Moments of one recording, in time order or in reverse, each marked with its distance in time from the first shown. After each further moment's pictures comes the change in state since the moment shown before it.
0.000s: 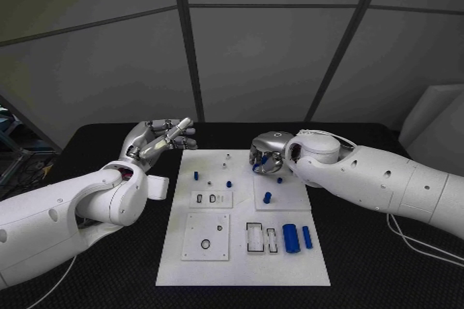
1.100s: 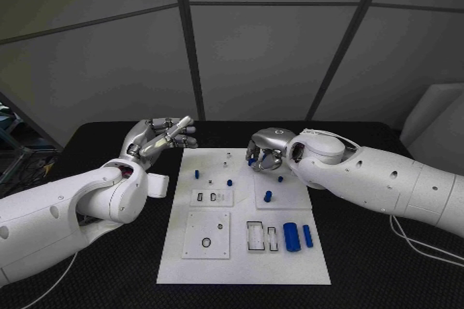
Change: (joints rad) left arm 0.001 -0.001 0.000 -0.008 0.001 0.013 -0.005; left_hand 0.000 0.000 -0.003 -0.003 0.000 0.000 0.000 0.000 0.000 0.000 0.000 -0.004 0.000 0.000 0.000 -0.004 0.002 0.000 0.000 0.000 0.000 -0.001; right arm -0.001 -0.023 -0.005 0.050 0.041 -0.099 0.022; right_hand 0.044 0.023 0.068 -0.035 -0.005 0.062 -0.009 0.015 0.013 0.050 -0.008 0.005 0.013 0.000 -0.007 0.047 0.034 -0.015 0.013 -0.005 0.077 0.091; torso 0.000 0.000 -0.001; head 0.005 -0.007
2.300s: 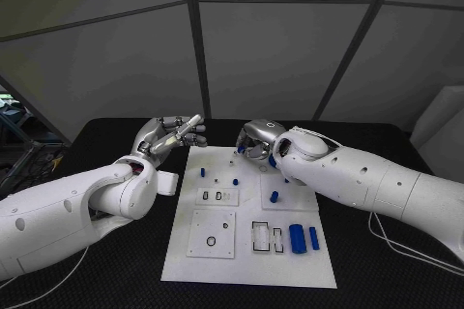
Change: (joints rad) left arm 0.004 0.017 0.001 -0.001 0.007 0.007 -0.002; left_hand 0.000 0.000 -0.003 0.003 0.000 0.003 0.003 0.000 0.000 0.000 0.000 0.000 0.000 -0.003 0.003 -0.007 0.002 0.000 -0.004 0.004 -0.004 -0.001; right arm 0.001 0.182 0.000 -0.204 0.033 -0.162 0.004; right_hand 0.001 0.001 0.008 0.003 -0.005 0.003 0.003 0.000 -0.001 0.000 0.000 -0.006 -0.001 0.000 0.000 0.006 0.003 0.000 0.000 0.000 0.008 0.007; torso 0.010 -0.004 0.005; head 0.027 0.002
